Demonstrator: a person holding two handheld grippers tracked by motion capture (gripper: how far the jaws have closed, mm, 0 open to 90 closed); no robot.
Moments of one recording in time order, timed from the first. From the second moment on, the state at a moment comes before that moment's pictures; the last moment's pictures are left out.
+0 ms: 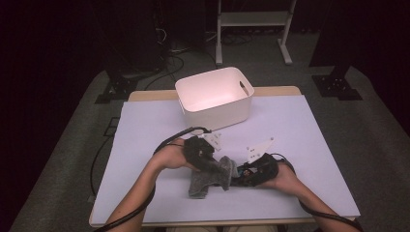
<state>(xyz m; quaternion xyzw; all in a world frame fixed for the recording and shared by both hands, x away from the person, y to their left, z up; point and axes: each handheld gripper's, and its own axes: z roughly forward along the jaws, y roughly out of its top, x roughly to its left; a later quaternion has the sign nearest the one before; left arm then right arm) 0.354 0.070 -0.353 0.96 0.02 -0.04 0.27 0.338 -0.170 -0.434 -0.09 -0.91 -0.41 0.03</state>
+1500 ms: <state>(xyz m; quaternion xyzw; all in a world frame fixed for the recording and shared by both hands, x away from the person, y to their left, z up) 0.352 0.070 -0.366 0.96 0.01 -0.02 0.28 0.337 -0.173 -0.446 -0.11 -0.89 -0.44 0.02</state>
